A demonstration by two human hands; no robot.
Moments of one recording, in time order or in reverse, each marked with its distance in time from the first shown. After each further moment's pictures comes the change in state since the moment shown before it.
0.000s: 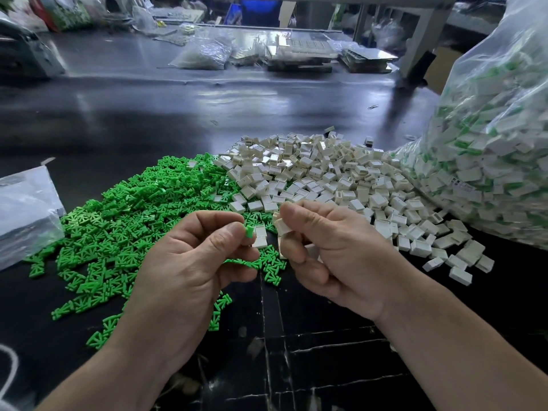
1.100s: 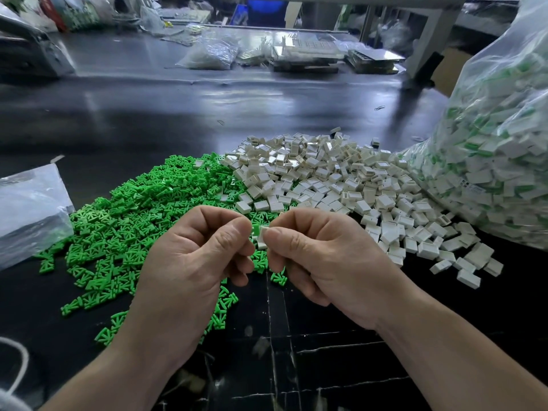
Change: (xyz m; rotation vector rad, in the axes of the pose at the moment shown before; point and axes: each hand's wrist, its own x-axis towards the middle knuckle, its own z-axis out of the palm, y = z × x) left_hand -0.003 0.002 -0.006 0.190 -0.025 0.138; right_hand 0.001 0.012 0.005 -0.328 -0.033 -0.164
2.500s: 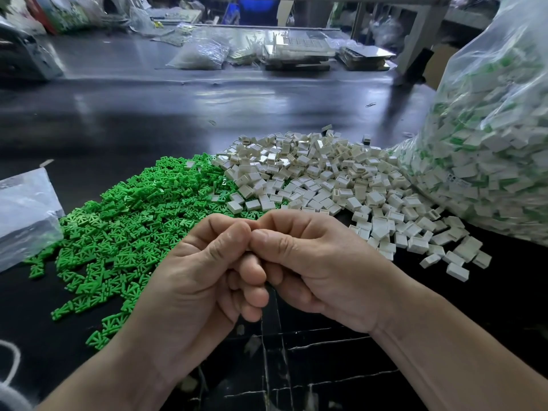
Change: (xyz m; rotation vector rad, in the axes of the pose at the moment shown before) left_hand -0.005 0.010 0.012 -0.557 -0.287 -0.294; right_hand -0.005 -0.011 0.006 0.246 -0.147 0.067
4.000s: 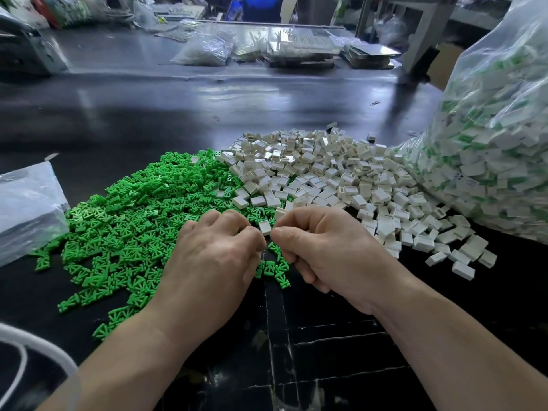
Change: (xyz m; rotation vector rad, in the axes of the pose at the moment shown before) left_hand 0.020 -0.008 -0.027 2.061 0.120 0.411; right_hand 0.007 0.011 -0.016 -0.479 0.301 0.026
